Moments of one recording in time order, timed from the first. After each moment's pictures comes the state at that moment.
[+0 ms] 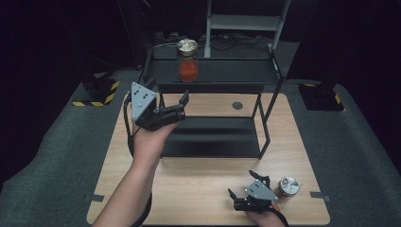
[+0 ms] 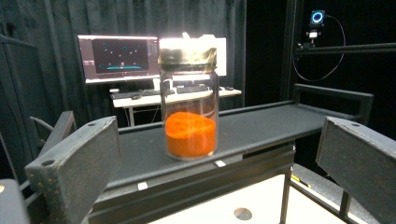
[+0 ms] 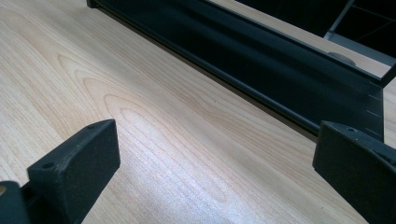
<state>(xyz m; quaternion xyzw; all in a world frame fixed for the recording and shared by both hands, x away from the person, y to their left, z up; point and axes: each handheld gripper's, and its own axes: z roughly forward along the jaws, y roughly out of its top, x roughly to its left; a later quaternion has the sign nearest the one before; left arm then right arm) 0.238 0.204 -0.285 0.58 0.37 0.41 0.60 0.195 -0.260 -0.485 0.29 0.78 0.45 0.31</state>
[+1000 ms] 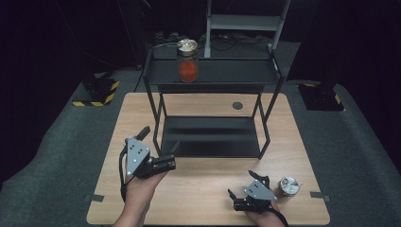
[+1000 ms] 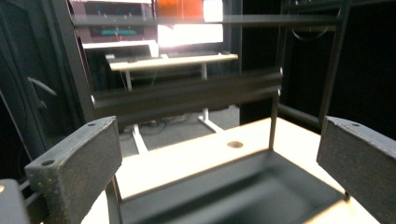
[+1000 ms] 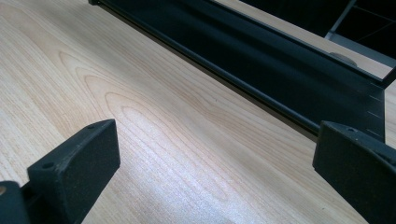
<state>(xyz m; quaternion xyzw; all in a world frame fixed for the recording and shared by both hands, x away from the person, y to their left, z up) 0.175 0.224 -0.379 0.62 0.38 0.38 0.57 0.195 -0.259 -0.485 0.29 0.79 0.45 0.32</state>
